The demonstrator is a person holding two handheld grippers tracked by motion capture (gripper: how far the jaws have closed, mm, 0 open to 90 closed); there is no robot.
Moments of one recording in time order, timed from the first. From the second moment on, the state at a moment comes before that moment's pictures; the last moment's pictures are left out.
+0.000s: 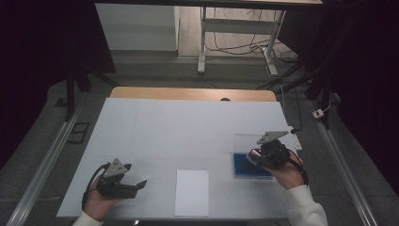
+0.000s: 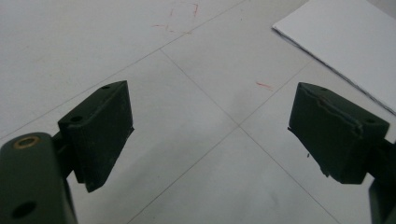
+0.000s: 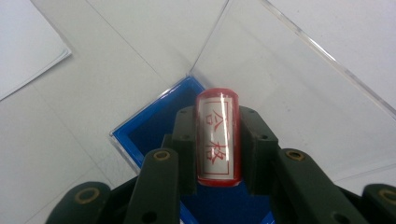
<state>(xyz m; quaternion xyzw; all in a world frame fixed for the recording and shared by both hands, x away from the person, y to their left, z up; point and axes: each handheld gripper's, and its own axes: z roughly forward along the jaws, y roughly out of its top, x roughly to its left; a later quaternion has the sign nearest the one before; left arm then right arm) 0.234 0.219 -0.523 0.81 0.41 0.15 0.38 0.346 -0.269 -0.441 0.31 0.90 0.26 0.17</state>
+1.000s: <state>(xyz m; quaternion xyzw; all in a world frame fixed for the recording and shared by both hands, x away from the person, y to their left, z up) 0.235 0.218 -0.524 0.82 0.41 0.15 0.38 0.357 -0.269 -0.465 0.31 0.91 0.21 0.15</state>
